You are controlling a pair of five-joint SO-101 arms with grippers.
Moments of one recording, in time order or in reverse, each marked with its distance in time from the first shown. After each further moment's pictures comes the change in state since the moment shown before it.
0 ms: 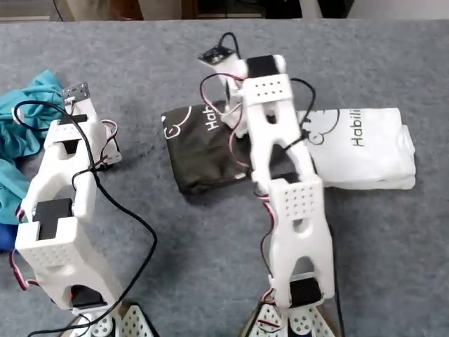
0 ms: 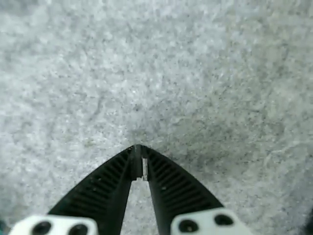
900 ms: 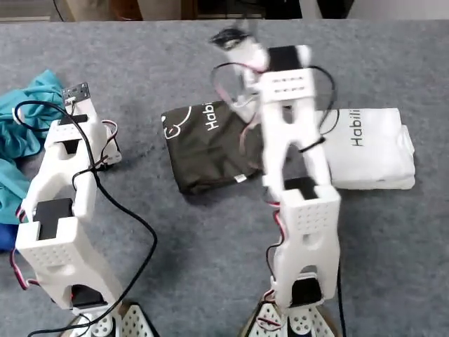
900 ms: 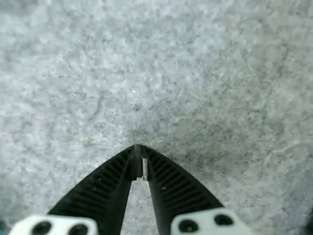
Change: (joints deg) left arm 0.0 0.0 0.1 -0.1 -0.1; right arm -0.1 -12.1 4.7 0.0 3.3
